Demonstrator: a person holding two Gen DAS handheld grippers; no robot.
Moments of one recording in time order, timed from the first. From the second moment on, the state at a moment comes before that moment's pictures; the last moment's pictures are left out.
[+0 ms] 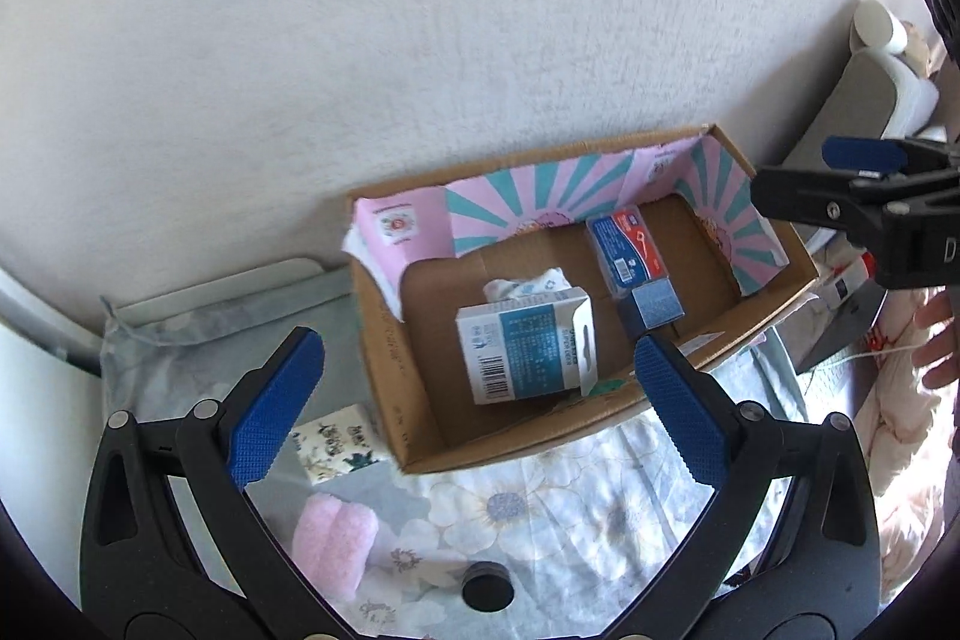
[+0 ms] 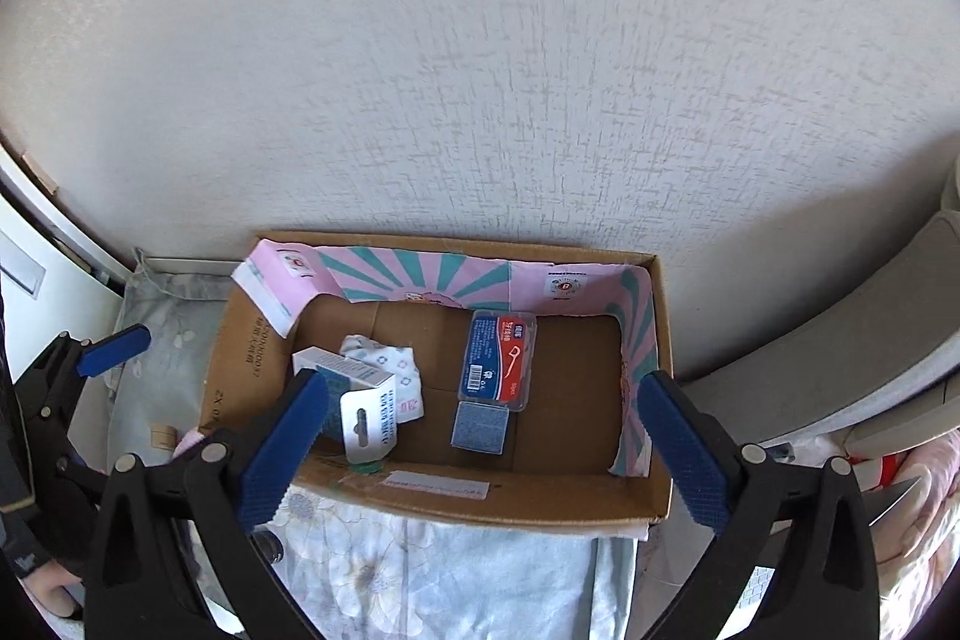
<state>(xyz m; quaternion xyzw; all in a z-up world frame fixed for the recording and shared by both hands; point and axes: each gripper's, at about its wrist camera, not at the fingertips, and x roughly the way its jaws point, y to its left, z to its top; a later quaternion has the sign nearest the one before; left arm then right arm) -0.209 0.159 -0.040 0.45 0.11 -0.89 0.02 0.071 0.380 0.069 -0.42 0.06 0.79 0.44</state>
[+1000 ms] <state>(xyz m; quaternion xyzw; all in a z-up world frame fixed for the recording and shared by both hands) -0.074 0.151 -0.015 0.31 0.17 -0.92 0.15 0.130 0.256 0.048 -0.28 0.00 0.85 0.44</state>
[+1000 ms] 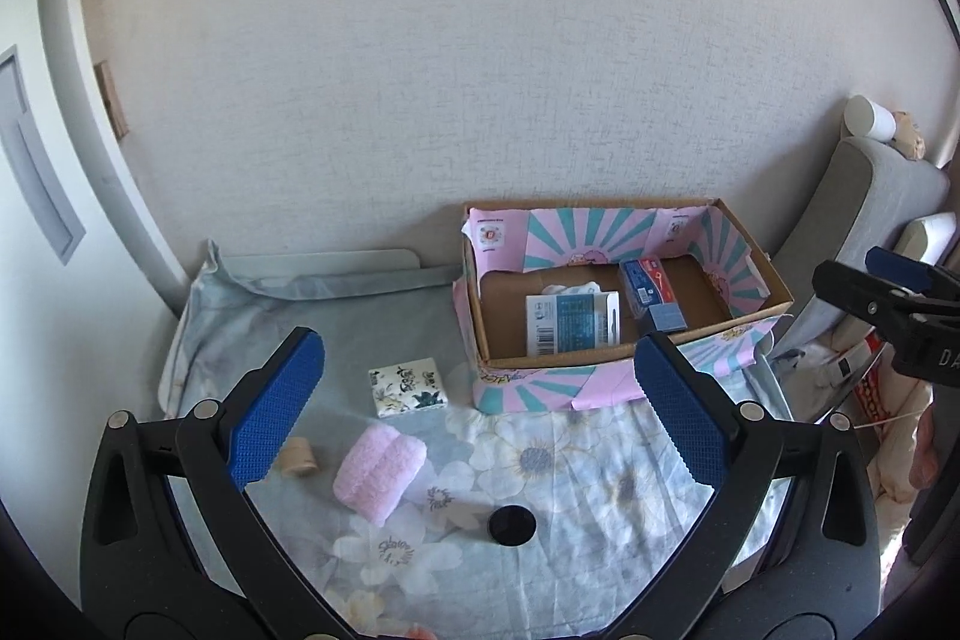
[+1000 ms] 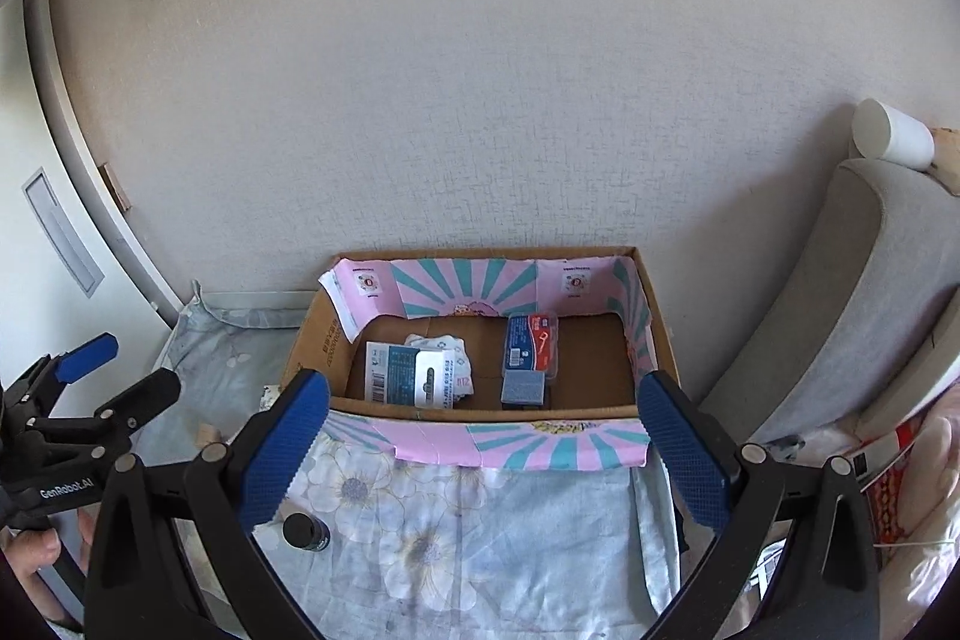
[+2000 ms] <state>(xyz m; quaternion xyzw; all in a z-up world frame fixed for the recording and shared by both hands) 0.029 0.073 -0.025 0.28 0.23 -0.89 0.27 0.050 0.190 0.005 -0.28 -0.06 0.90 0.34</state>
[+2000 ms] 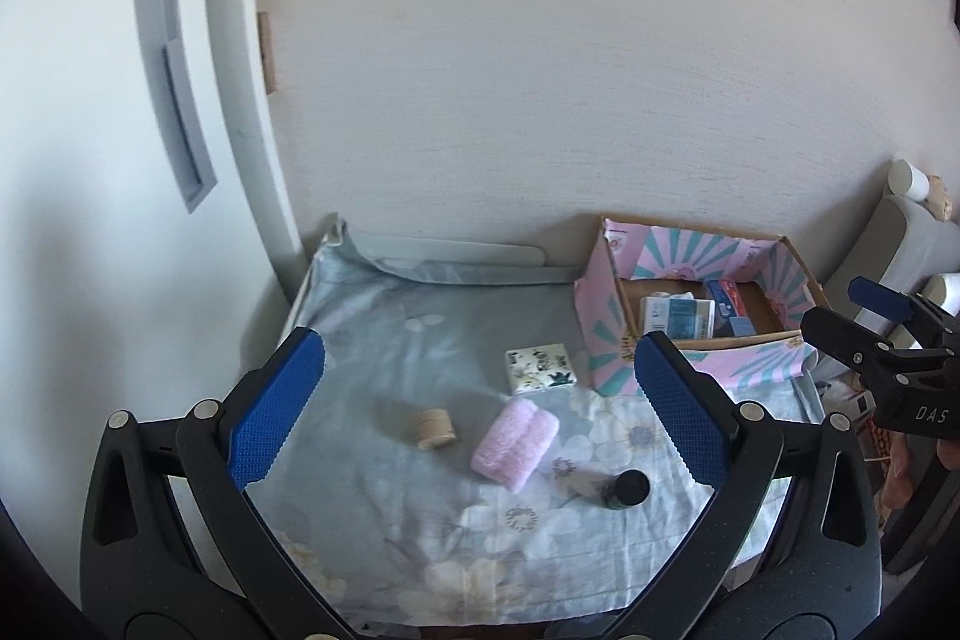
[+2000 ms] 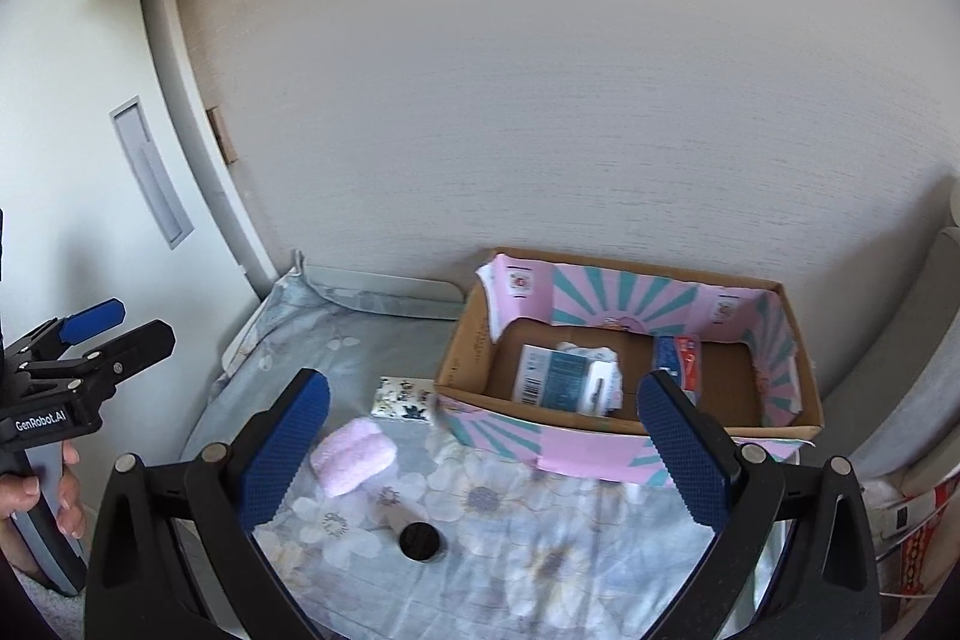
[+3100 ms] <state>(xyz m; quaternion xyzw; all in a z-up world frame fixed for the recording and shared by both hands) -0.055 0.091 -0.175 0.38 0.15 -0.91 0.07 0.025 0.219 -0.164 -0.36 -0.07 0.86 0.36</state>
